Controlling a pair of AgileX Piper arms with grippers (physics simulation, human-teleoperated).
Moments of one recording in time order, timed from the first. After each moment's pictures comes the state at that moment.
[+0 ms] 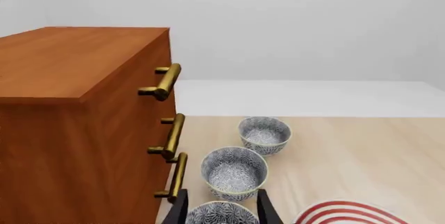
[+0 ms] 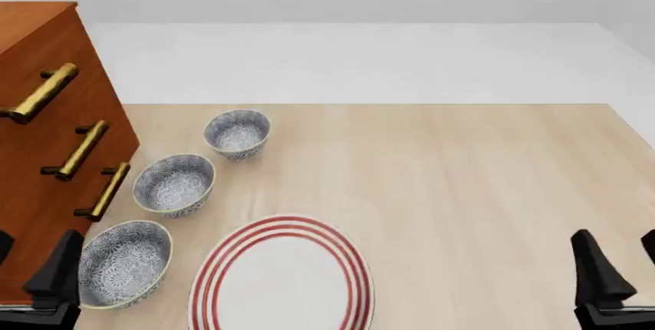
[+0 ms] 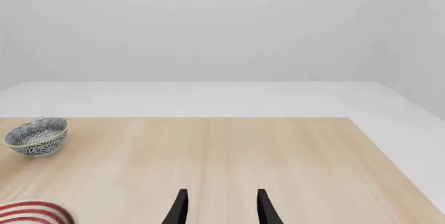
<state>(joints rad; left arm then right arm) 0.01 0.00 0.00 0.00 -0.01 0.00 0.00 0.00 0.00 0.00</state>
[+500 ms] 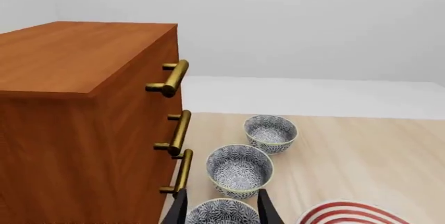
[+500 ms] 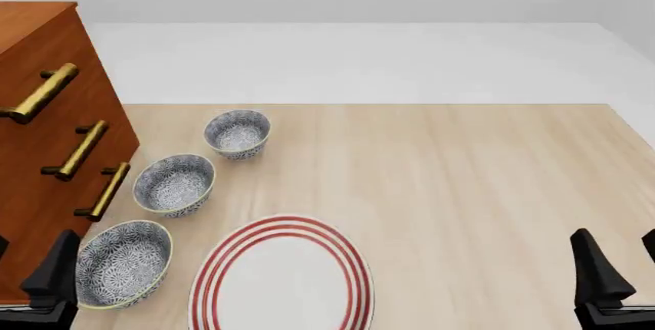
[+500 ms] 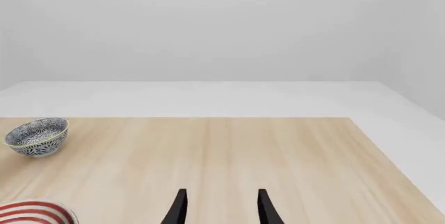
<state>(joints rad) 0.04 0.00 -0.01 0.02 -0.01 0.00 0.01 0.00 0.00 0.00</state>
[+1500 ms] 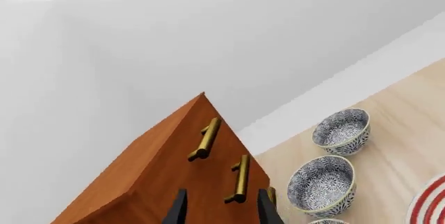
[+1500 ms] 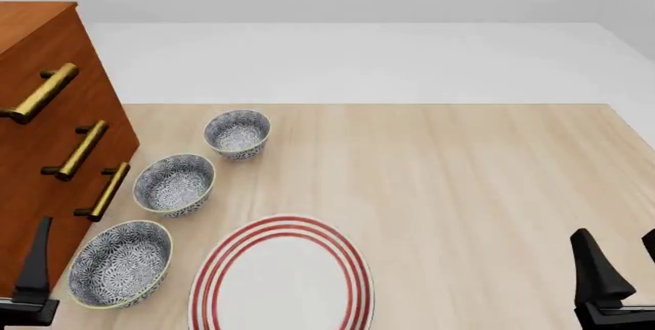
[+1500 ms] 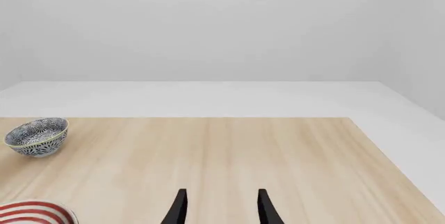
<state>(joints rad) 0.04 0.00 -0.08 -0.07 0.66 0.00 0.01 0.00 0.00 0.00</state>
